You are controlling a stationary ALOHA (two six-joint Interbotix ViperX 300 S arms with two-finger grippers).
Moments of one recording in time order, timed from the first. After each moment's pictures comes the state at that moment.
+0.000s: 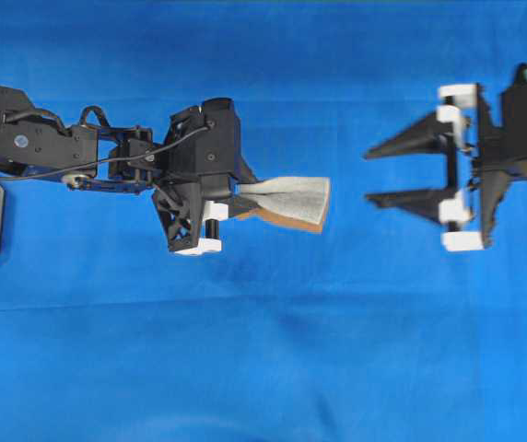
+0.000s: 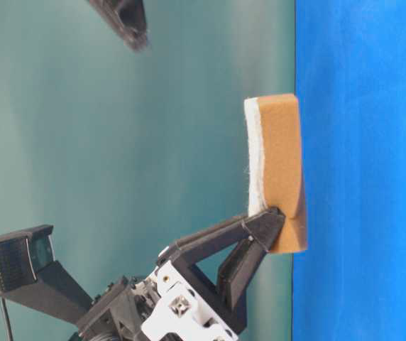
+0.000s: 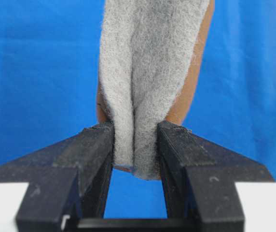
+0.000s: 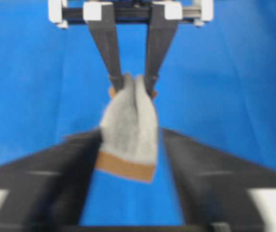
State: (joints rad) left arm 0.04 -0.09 0.64 -0.03 0.07 0.05; right arm -0.02 -0.49 0.93 0.01 -0.16 0.01
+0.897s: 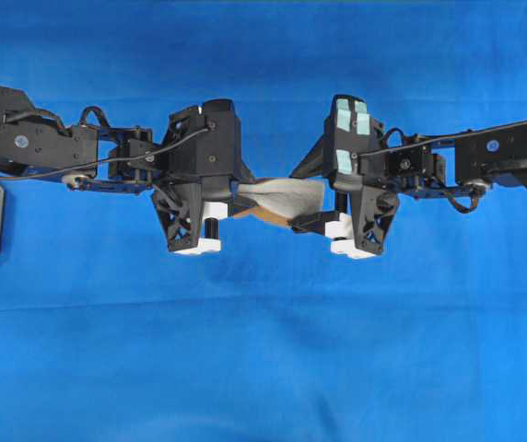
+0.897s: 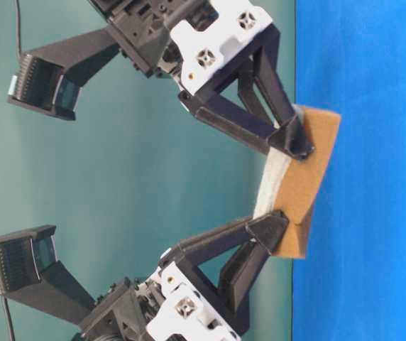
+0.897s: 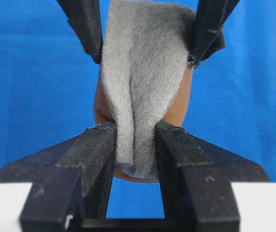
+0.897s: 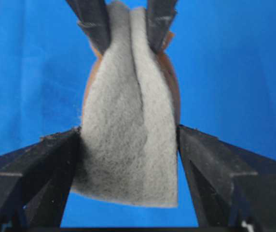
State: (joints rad) left arm 0.03 -0.09 0.65 -0.03 0.07 0.06; right arm -0.05 -0.05 0.66 0.07 0.05 0.01
